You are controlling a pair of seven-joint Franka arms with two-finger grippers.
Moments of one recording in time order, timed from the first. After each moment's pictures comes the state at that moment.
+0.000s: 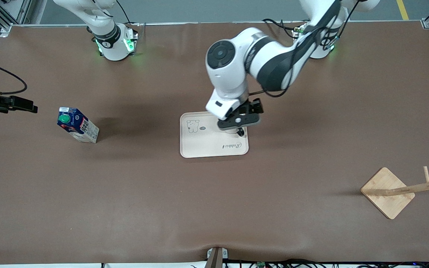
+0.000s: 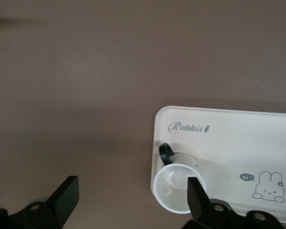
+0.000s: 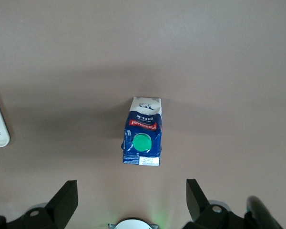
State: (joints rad) left arm -0.47 0.48 -0.34 -1.34 0.33 1.66 -0.95; right arm -0.09 0.17 -0.05 -1.54 0.01 1.46 -0.10
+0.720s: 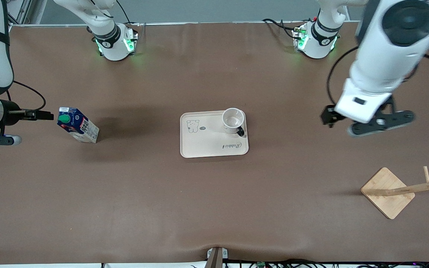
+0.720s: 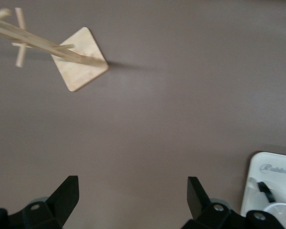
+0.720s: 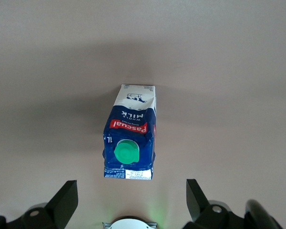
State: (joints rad) left arm -0.04 0.24 -0.33 -1.34 0.30 1.53 -0.53; right arm -0.10 0.20 -0.05 -1.70 0.00 1.56 -0.10
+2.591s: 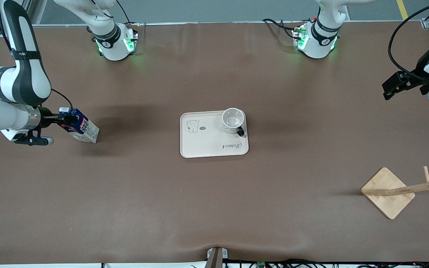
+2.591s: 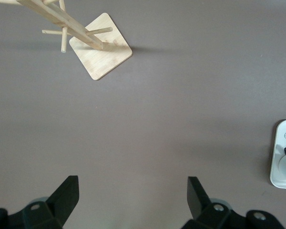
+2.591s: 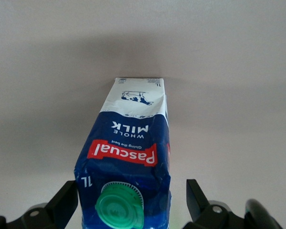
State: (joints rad) left arm 0.00 -0.04 -0.10 -1.58 0.11 1.56 -0.19; right arm -0.11 0.19 -0.04 -2.02 0.01 1.85 -0.06
